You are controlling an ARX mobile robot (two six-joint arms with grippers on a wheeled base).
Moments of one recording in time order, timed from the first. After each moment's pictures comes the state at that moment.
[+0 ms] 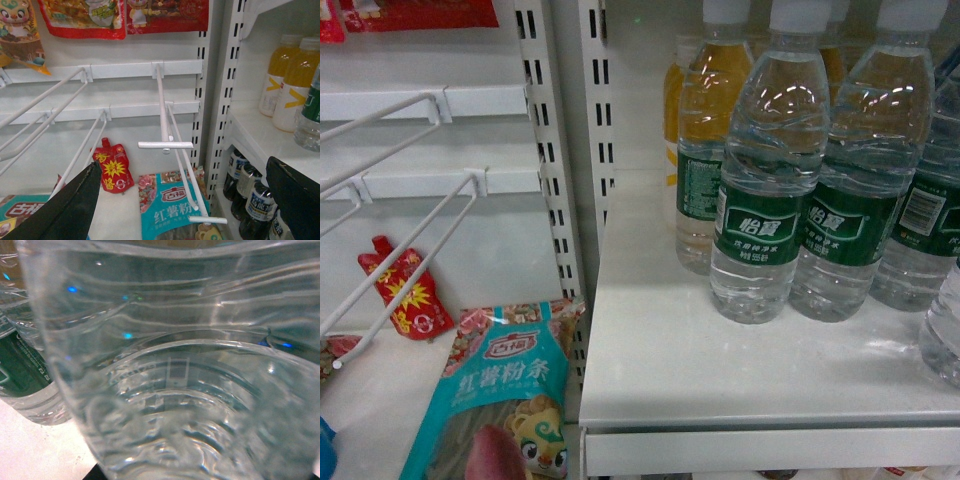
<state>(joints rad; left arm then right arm) 0.00 0.01 0.01 0.00 0.00 0.00 0.12 1.37 0.36 0.68 -0.01 0.07</state>
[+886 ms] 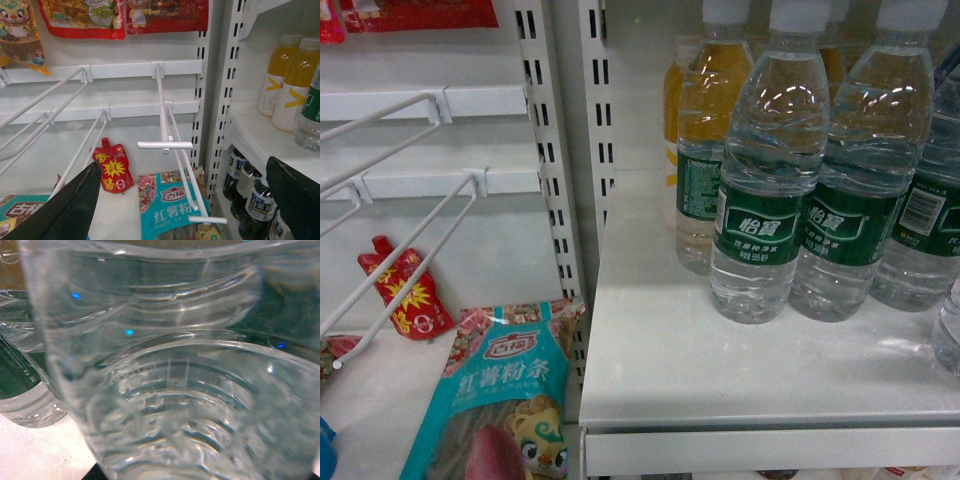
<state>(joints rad) 0.00 0.01 0.01 0.00 0.00 0.00 0.11 1.37 0.36 0.70 0.01 0.05</state>
